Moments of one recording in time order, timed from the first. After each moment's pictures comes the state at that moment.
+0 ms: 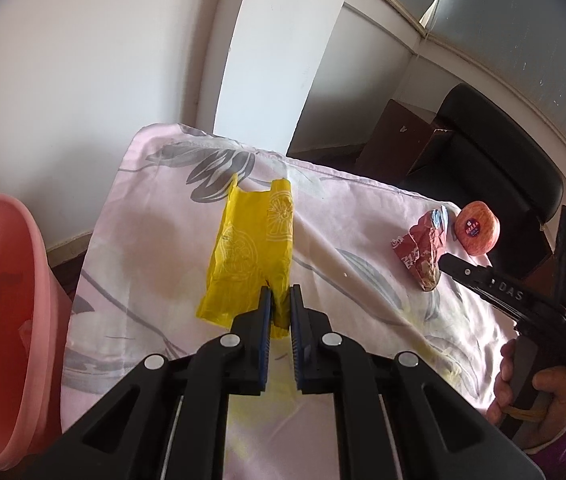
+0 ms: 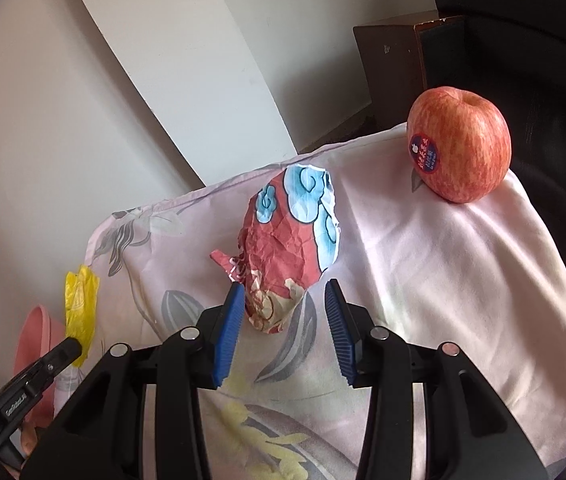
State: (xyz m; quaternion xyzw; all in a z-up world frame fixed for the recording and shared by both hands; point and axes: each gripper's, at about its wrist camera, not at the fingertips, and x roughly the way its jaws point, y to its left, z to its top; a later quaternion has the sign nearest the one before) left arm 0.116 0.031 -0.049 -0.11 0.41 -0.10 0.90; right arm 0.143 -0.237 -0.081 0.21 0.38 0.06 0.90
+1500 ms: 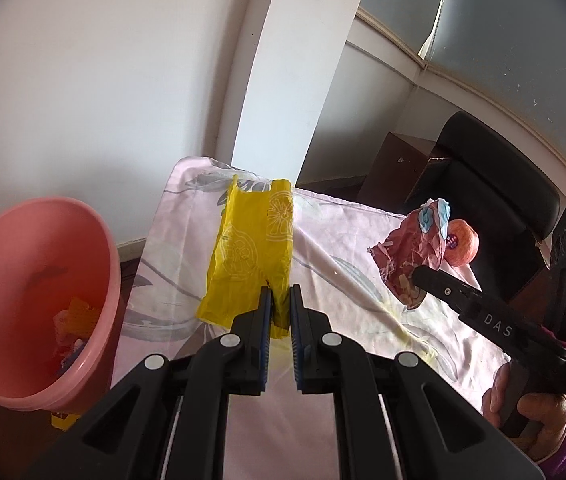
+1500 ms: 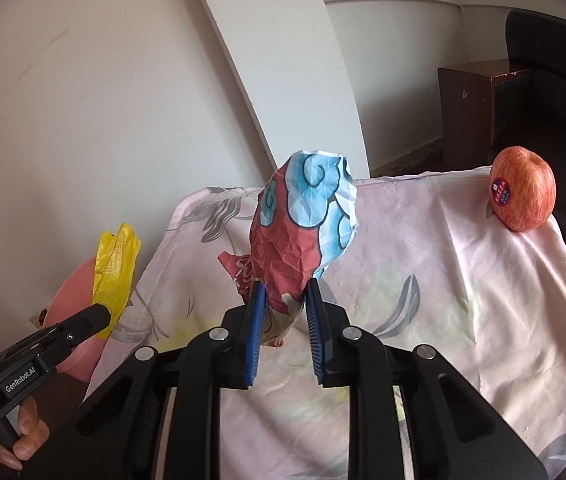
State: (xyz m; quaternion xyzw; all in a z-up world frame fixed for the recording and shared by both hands) left arm 0.048 0.046 -0.007 -0.11 0.35 -0.07 0.93; right arm 0.076 -0.179 -0.032 0.14 0.33 0.17 0.92
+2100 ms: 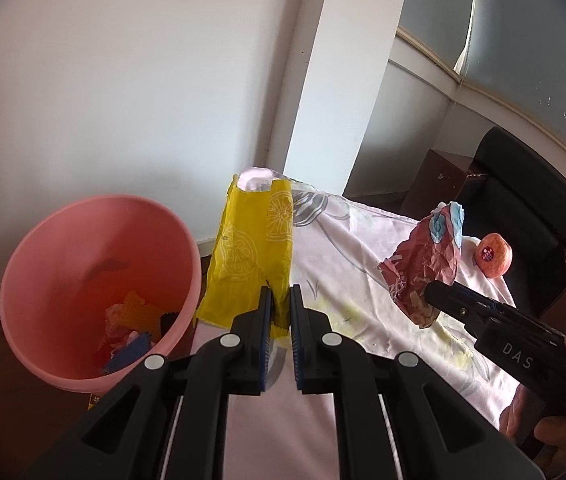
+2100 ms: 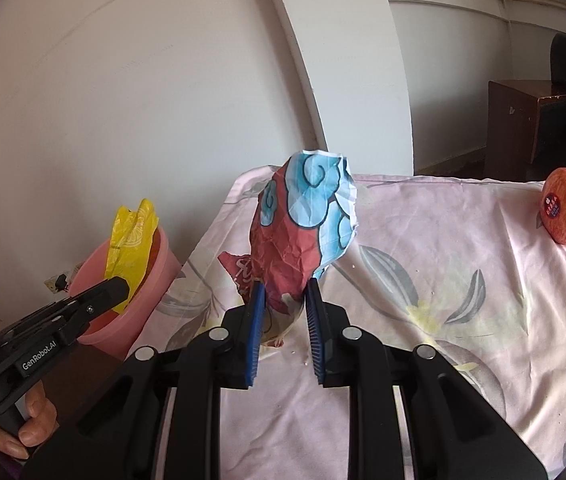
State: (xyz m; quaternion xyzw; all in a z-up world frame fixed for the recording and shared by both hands) left arm 0.019 0.081 -0.003 -0.11 0.34 0.01 0.93; right arm 0.057 -0.121 -0.020 0.10 0.33 0.23 0.91
